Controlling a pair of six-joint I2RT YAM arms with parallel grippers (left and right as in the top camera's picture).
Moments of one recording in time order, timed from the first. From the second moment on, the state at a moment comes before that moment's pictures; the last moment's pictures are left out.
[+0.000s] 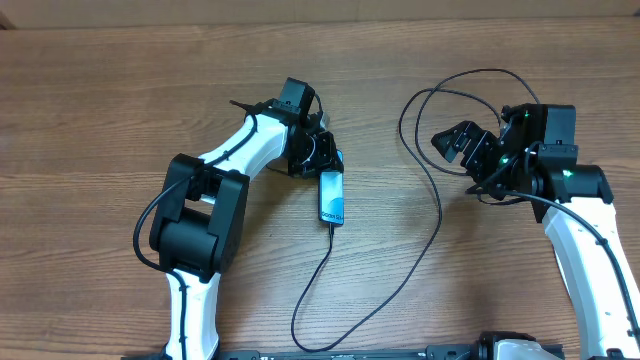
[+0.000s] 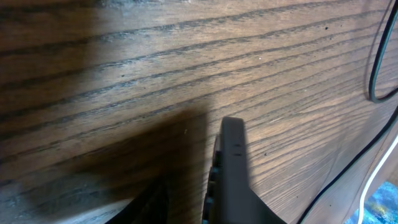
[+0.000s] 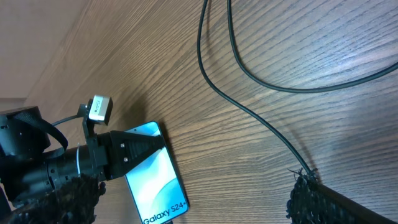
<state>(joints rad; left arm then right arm) -0.38 2.19 1.51 -0.66 0.54 -0.49 -0.06 1.33 1.05 -0.70 -0.43 0.57</state>
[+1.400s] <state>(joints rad) -0.38 2.18 1.53 -0.74 0.47 -0.49 -0.06 1.33 1.05 -0.70 -0.43 0.57</state>
